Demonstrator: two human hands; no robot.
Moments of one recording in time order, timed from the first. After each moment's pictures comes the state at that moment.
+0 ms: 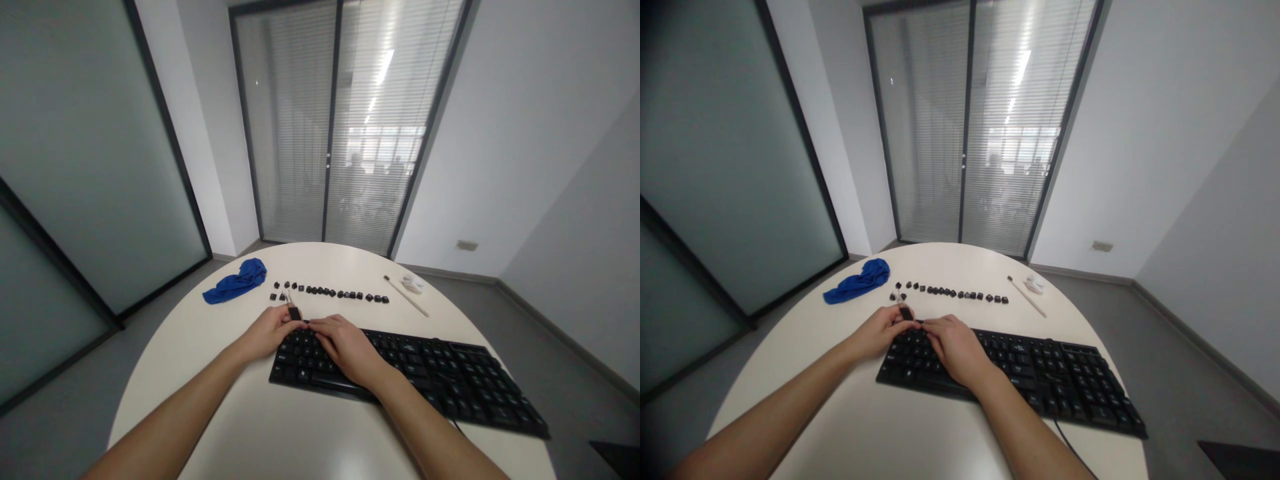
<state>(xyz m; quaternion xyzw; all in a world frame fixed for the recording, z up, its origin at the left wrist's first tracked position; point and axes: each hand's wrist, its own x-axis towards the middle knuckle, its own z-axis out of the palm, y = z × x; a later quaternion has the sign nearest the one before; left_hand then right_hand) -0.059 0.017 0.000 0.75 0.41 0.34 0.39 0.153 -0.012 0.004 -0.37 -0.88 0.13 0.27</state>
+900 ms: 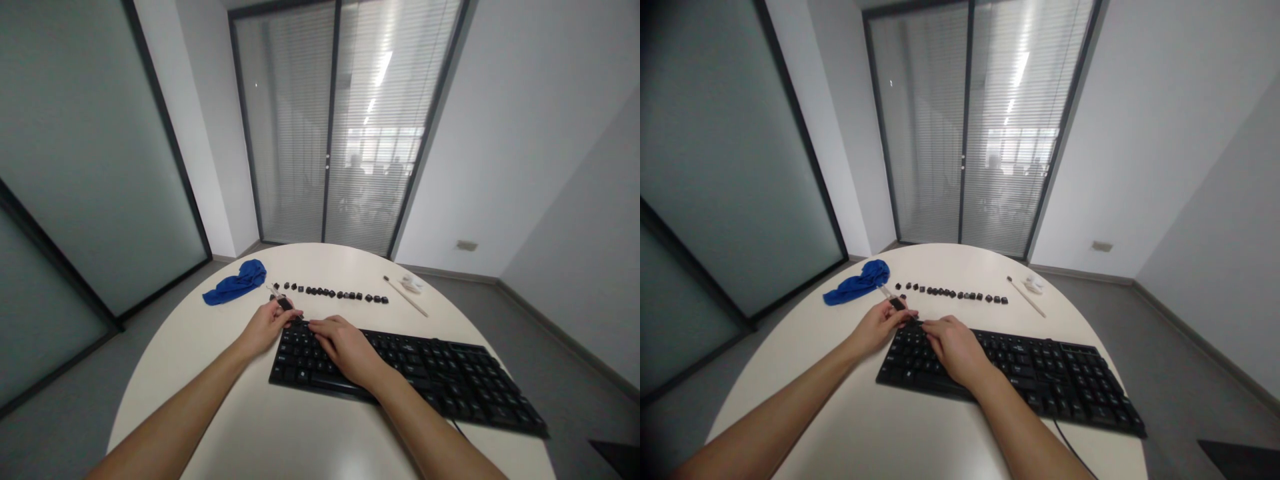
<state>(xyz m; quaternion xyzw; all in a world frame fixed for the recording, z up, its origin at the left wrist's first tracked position) -0.063 0.031 -0.020 0.67 0.43 0.43 0.42 0.152 -0.010 0.000 -0.40 -0.87 0.13 0.27</state>
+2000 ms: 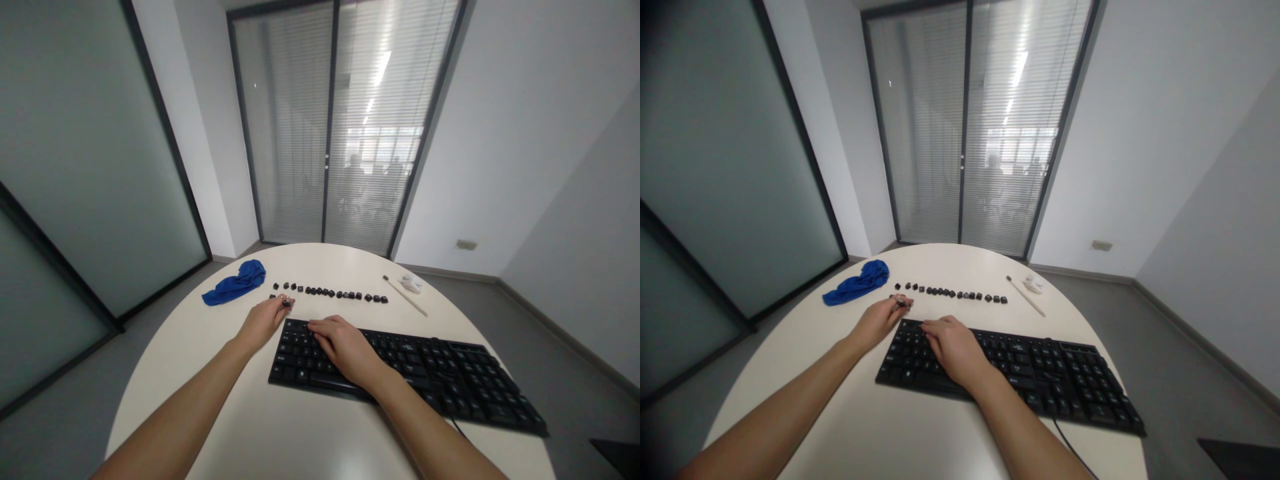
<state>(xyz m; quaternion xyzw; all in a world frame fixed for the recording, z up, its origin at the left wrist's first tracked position) -0.080 0.052 -0.031 0.80 0.50 0.31 0.10 0.152 -0.010 -0.004 -0.40 -0.86 0.12 0.28</state>
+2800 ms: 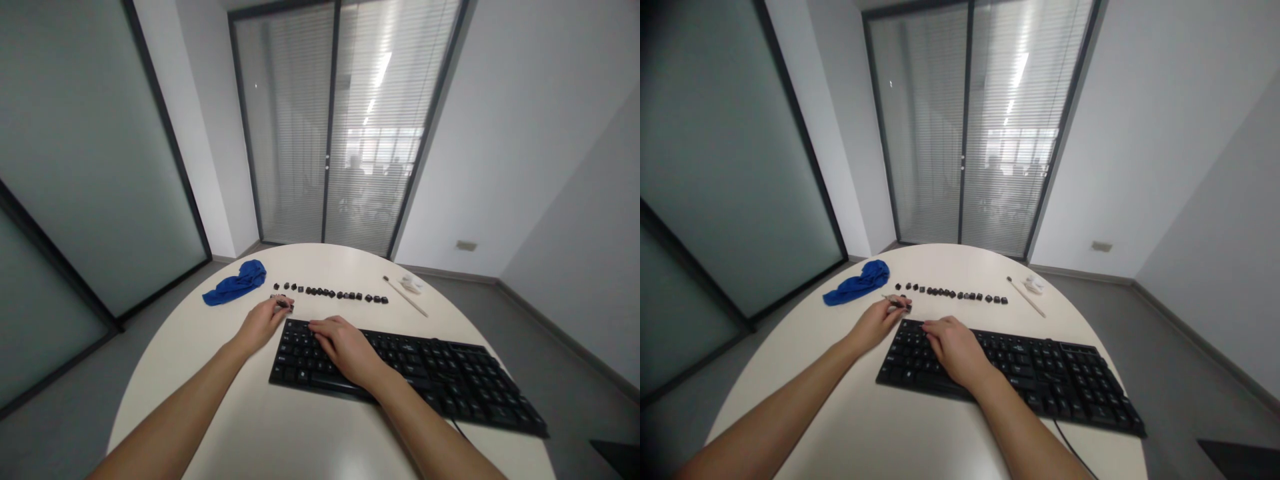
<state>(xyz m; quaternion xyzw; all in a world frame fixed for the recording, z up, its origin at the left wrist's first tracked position) -0.083 0.049 -0.032 0.77 0.48 0.37 0.19 0.153 -0.009 -0.006 -0.40 -0.86 0.14 0.29</state>
